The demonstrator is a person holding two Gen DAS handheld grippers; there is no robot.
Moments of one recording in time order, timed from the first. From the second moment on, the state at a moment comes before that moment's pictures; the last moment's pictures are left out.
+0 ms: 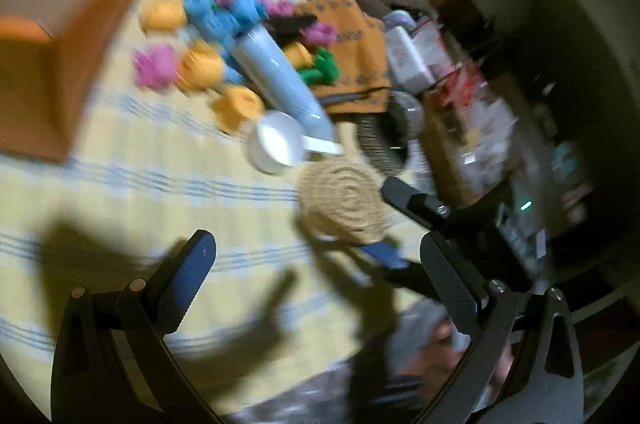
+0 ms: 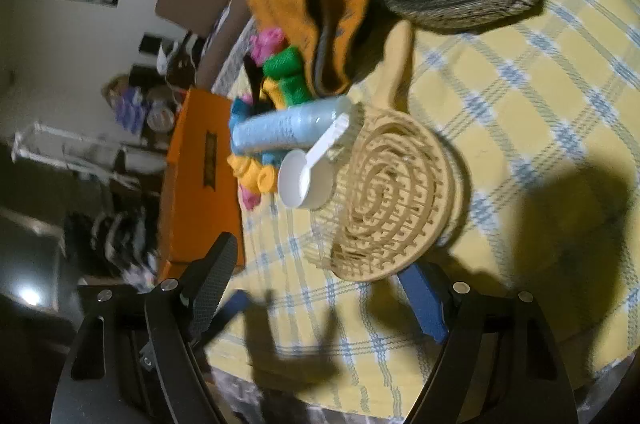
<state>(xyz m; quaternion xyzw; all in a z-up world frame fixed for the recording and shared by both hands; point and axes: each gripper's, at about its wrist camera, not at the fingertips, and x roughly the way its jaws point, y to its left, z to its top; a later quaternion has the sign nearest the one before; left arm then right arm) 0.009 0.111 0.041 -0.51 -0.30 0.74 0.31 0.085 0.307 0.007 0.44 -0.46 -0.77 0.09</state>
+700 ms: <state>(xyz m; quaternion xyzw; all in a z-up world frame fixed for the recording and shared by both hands) -0.022 0.168 -0.031 -0.53 -0.59 0.53 0.31 0.087 0.332 0.012 0.40 -0.56 -0.72 0.12</state>
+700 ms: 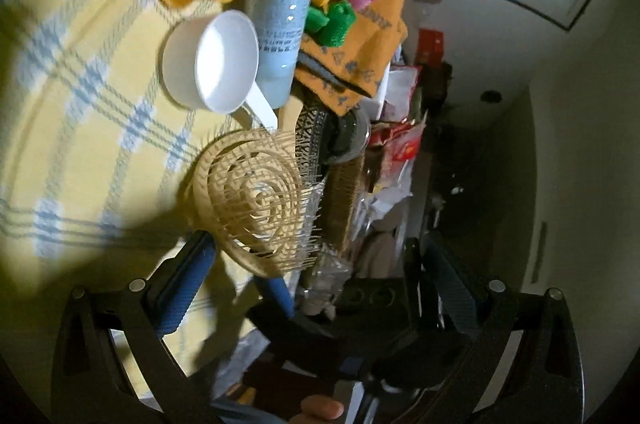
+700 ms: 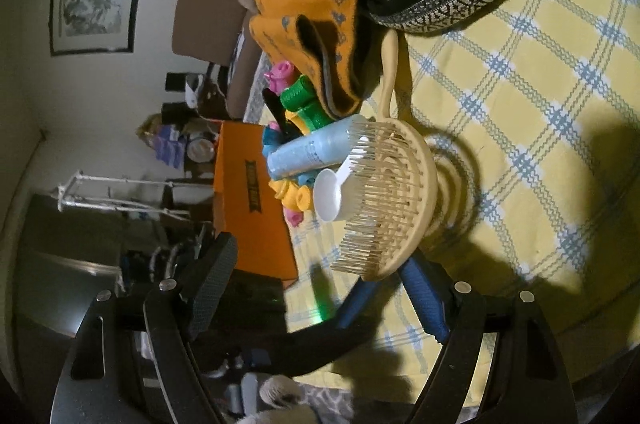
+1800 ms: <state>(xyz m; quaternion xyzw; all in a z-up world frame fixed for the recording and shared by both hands) -0.023 0.159 -0.005 -0.54 -0.53 0.58 0.30 0.092 0.343 0.012 0.40 -0.53 -0.75 0.08</state>
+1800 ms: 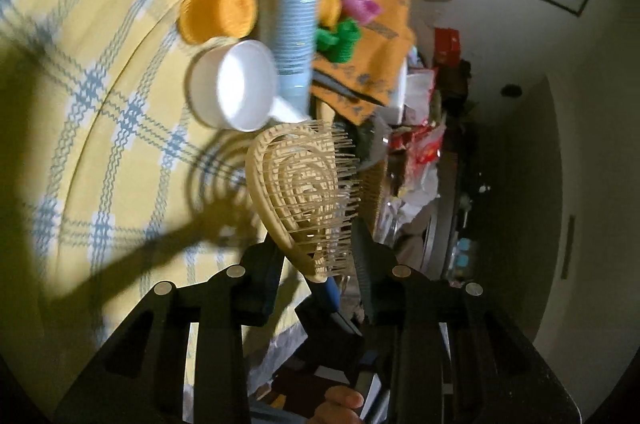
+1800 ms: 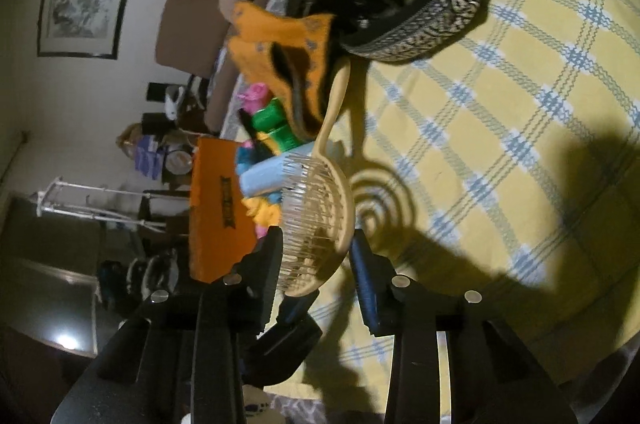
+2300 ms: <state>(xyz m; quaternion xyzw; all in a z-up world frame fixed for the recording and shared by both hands) 0.026 0.084 0.070 -0.51 -0.47 0.64 0.33 0.102 0.297 0.065 0.40 -0.50 -0.75 0.17</state>
